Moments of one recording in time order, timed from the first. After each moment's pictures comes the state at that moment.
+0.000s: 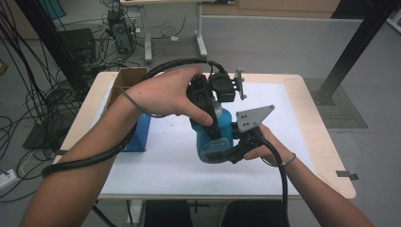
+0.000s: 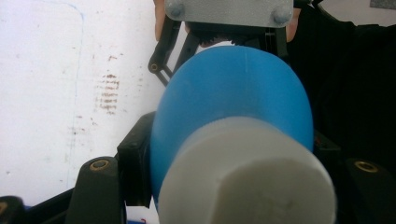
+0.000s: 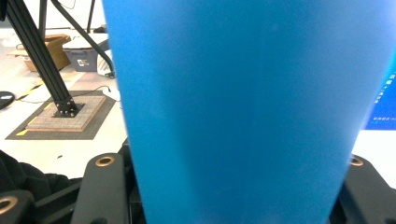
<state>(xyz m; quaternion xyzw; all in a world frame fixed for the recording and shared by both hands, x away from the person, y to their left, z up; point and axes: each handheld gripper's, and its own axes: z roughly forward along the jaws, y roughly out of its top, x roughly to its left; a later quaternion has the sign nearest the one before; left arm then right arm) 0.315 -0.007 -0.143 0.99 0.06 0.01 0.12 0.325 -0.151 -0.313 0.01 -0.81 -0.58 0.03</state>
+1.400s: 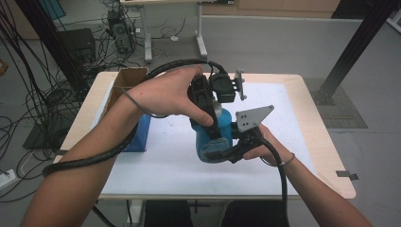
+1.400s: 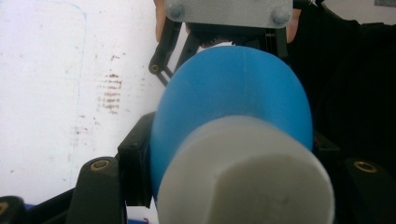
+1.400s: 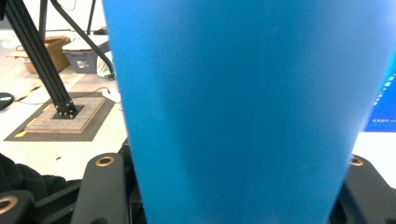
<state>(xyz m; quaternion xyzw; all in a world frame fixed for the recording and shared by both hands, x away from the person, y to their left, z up) 0.315 -0.009 -0.143 0.99 0.06 0.02 0.11 0.327 -0.151 -0.315 0.01 -0.81 -0.59 0.03</state>
